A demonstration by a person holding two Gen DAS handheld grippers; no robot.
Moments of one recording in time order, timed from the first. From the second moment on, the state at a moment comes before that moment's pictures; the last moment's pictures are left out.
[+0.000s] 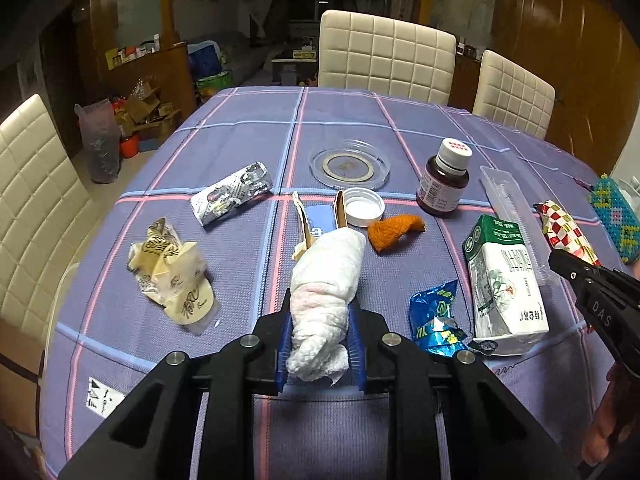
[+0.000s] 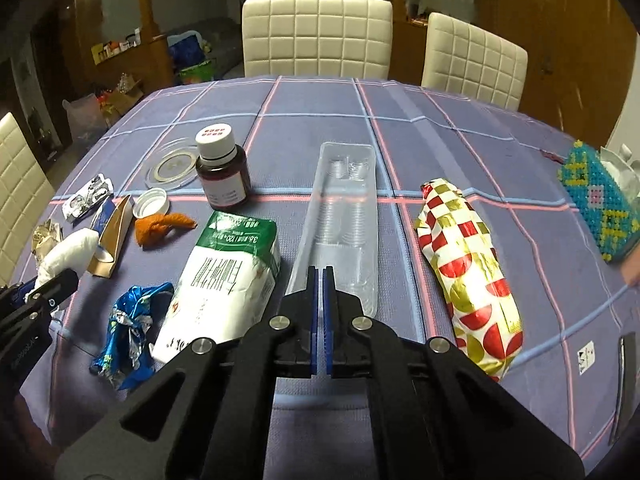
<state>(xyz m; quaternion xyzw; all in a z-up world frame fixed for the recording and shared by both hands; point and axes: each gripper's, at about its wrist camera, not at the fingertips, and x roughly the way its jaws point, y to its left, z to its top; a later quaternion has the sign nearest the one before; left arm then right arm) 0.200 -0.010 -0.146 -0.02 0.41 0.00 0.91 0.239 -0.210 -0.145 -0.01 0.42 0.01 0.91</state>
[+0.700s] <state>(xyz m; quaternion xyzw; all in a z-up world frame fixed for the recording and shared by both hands) 0.191 -0.008 -0.148 -0.03 0.41 0.00 0.91 0.209 -0.199 -0.155 -0.01 0.39 0.06 0.92</state>
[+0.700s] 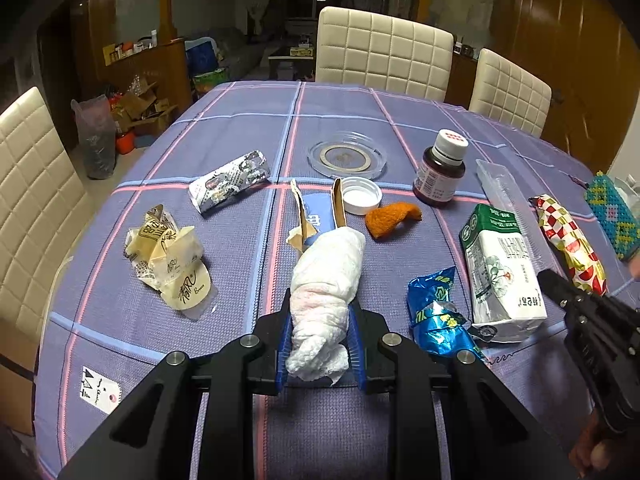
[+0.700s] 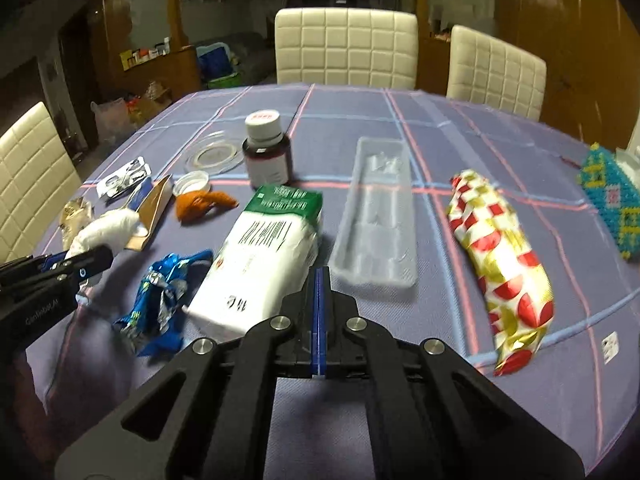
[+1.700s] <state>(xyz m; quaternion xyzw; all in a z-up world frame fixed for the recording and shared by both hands) 0.208 -0.008 -0.161 -0.03 0.43 0.00 0.90 0.251 -0.226 -0.163 0.02 0.39 0.01 0.92</state>
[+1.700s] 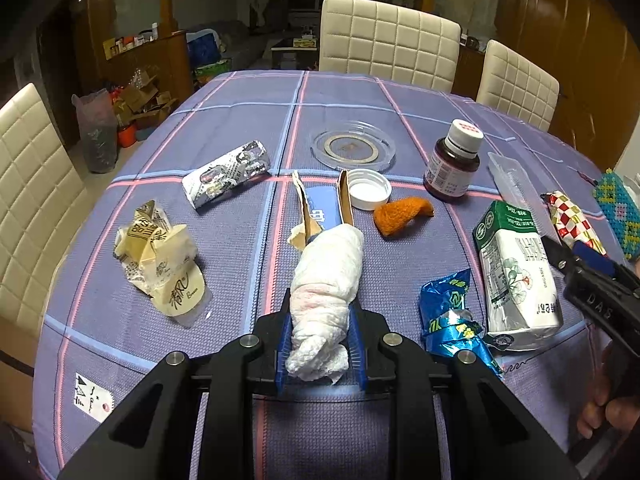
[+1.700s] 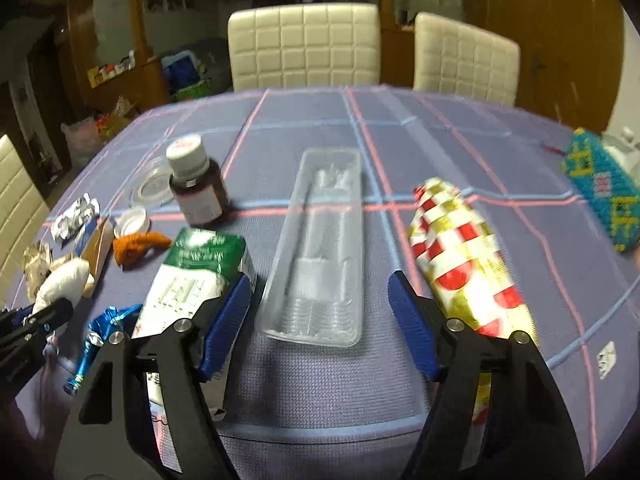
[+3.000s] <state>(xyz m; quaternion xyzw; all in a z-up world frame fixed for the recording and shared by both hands) 0.104 0.066 -0.094 -0.03 0.32 0.06 0.94 0.146 -0.092 -0.090 -0.06 0.33 0.14 0.93</state>
